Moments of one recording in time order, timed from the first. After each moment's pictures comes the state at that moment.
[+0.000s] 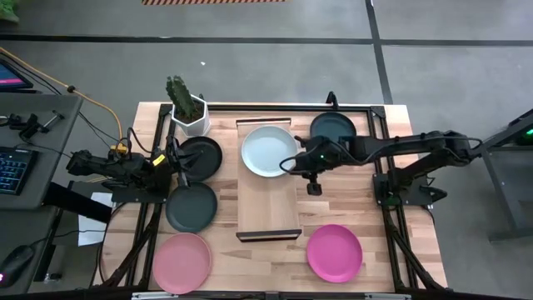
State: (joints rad) left arm -0.22 0.01 0.01 0.28 -0.56 0.21; right arm -0.03 1.36 1.03 -0.42 -0.08 -0.13
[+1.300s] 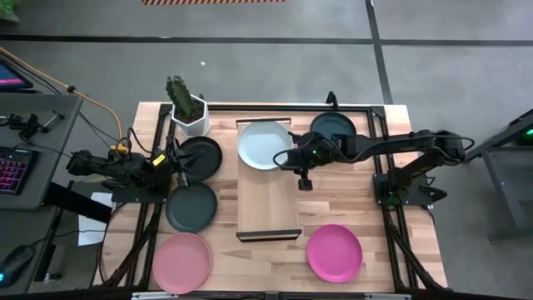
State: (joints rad) left arm -0.22 0.01 0.01 0.28 -0.56 0.21; right arm -0.07 1.44 1.03 -0.27 -0.11 -0.19
